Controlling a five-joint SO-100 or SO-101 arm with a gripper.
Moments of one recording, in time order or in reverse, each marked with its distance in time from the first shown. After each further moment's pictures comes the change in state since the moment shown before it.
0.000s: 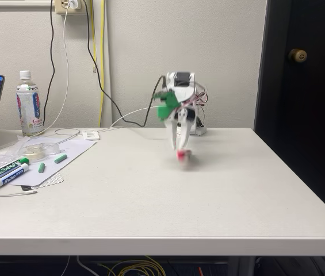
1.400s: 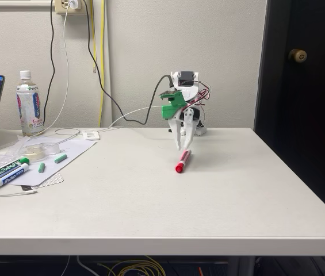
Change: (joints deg) arm -1.2 -0.2 7.1 -3.7 -11.0
